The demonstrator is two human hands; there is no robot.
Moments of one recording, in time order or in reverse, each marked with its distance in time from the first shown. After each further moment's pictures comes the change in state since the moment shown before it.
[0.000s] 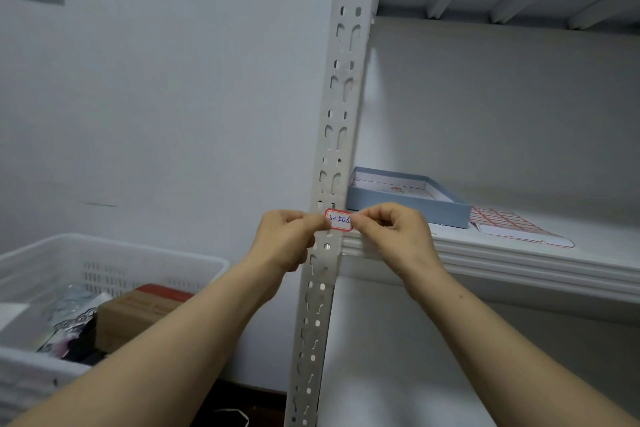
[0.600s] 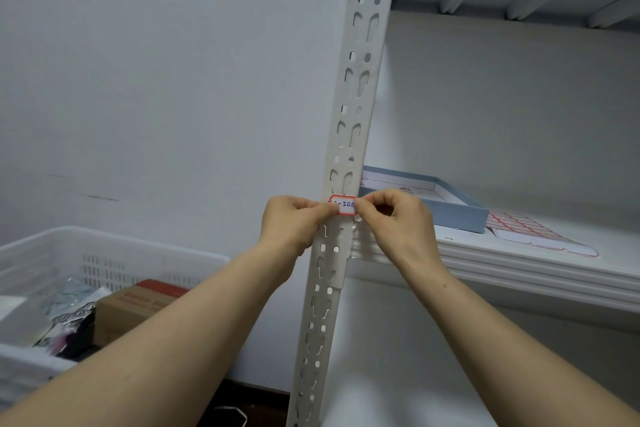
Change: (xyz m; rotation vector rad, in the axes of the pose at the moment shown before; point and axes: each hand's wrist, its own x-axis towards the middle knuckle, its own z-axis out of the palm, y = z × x) left_hand 0.027 0.001 0.003 -0.001 0.089 0.015; right_hand 0.028 0.004 0.018 -0.120 0.095 -0.099
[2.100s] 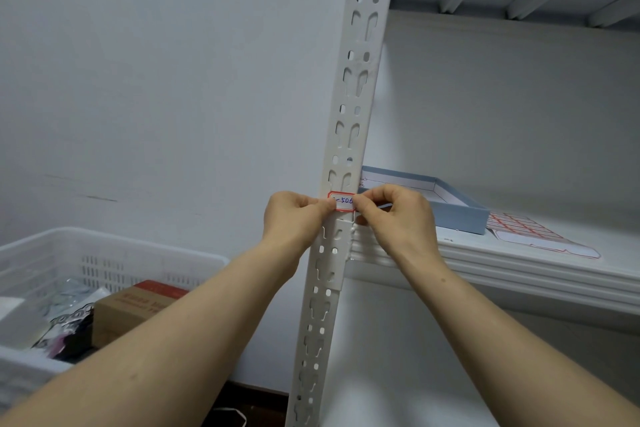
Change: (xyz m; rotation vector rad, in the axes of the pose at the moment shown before) left_hand 0.003 0.003 0.005 0.039 0.037 0.036; right_hand 0.011 0.003 0.001 -0.036 0.003 -0.003
